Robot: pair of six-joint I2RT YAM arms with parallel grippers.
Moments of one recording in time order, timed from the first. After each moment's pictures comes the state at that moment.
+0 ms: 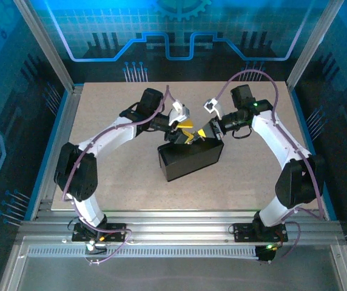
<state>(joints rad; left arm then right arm) -0.46 1.76 1.41 -0.36 0.95 0.51 0.24 1.61 1.44 -0.95 -0.89 -0.37</state>
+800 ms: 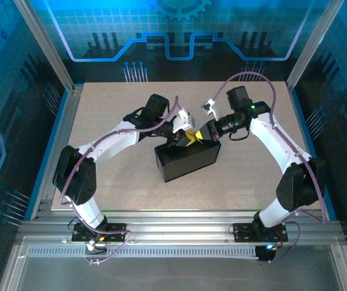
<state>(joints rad) -0.53 1.71 1.36 -0.41 0.80 0.56 0.29 1.58 1.43 -0.95 -0.84 -0.13</state>
